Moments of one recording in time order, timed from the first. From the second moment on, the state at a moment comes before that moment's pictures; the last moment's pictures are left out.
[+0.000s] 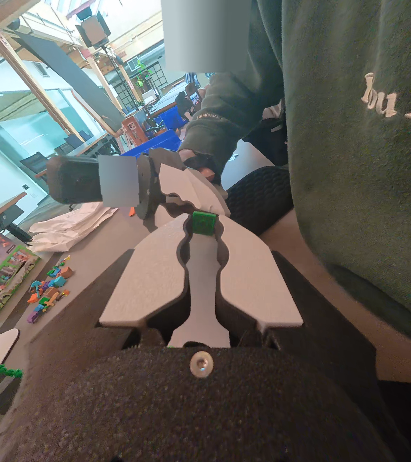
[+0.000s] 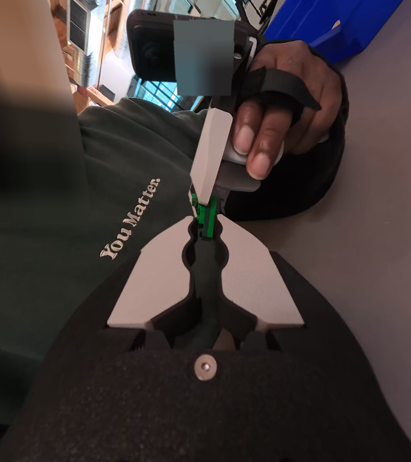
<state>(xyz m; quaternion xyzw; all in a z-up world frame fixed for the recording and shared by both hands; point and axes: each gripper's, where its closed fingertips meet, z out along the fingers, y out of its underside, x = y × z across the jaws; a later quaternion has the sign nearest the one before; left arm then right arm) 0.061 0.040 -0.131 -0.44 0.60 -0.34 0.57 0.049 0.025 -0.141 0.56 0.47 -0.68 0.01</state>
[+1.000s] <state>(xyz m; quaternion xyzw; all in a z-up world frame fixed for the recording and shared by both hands) 0.049 0.096 -0.172 -0.61 0.49 -0.35 0.51 0.131 0.184 -0.246 0.60 0.76 -0.11 -0.23</state>
